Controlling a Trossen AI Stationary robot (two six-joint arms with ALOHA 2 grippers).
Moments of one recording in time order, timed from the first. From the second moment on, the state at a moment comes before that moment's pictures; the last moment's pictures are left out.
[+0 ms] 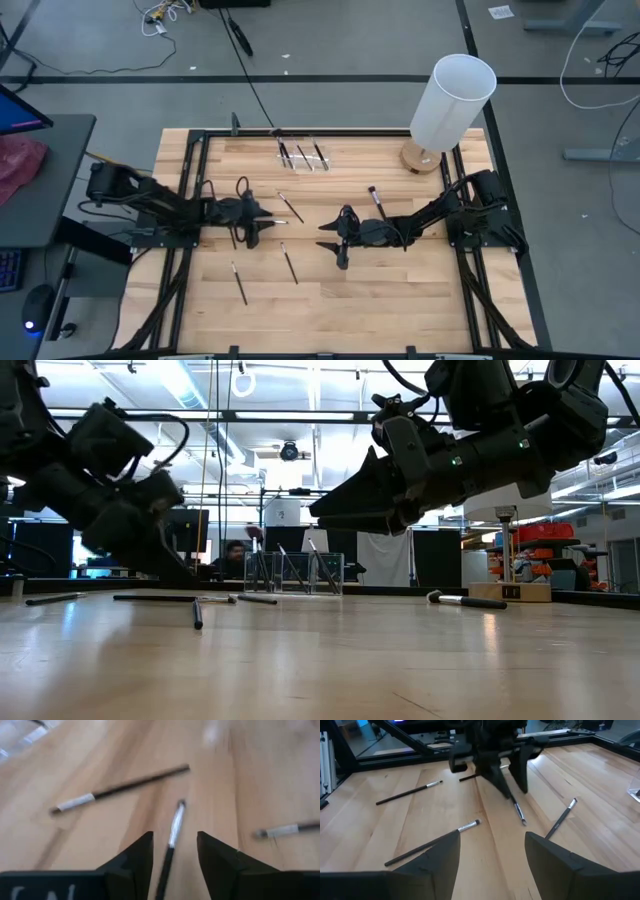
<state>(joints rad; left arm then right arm) 0.02 1.38 0.08 0.74 -0.13 -0.15 0.21 1.86 0.69 0.87 0.29 0.17</state>
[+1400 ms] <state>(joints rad) 0.05 1.53 0.08 0.99 -0.01 -0.30 0.22 1.85 0.69 0.76 0.14 0.24</state>
